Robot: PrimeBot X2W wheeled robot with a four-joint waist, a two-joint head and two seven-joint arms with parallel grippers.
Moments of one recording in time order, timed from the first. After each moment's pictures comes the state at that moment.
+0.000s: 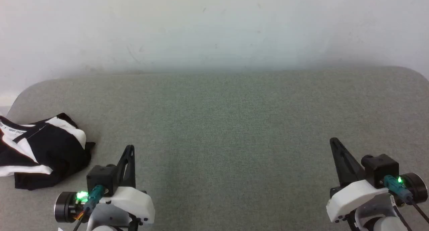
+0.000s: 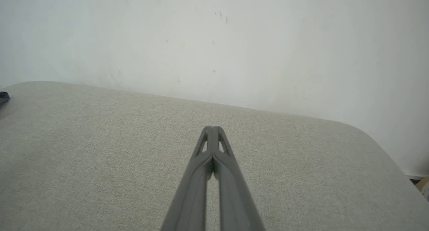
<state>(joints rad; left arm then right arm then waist) 0.01 0.05 0.00 0.00 -0.01 0.01 0.00 0.01 -0.05 0.00 0.01 0.01 0.13 0.00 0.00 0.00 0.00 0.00</state>
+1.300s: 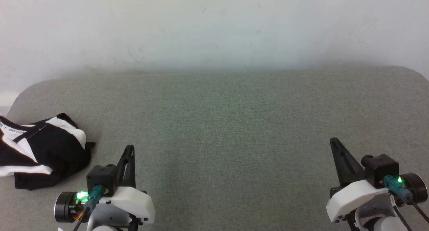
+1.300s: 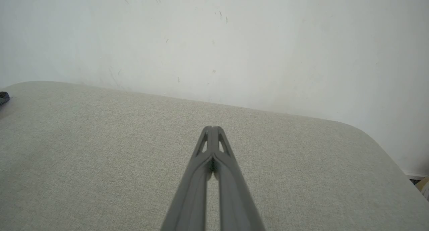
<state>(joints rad) 0.01 0.05 0.00 0.00 -0.01 0.01 0.00 0.01 -0.05 0.00 0.01 0.01 0.13 0.00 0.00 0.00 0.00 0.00</state>
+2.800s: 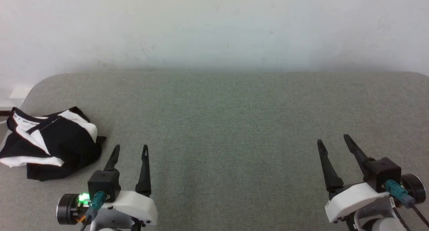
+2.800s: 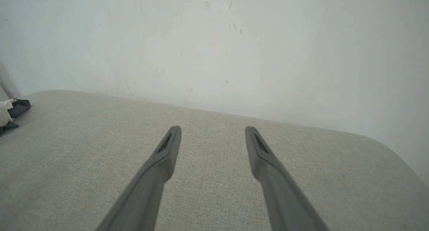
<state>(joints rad) 0.02 0.05 -0.03 0.01 -0.01 0.03 -0.07 0.02 -0.05 0.01 0.02 0.03 0.13 -0.07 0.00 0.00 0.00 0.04</state>
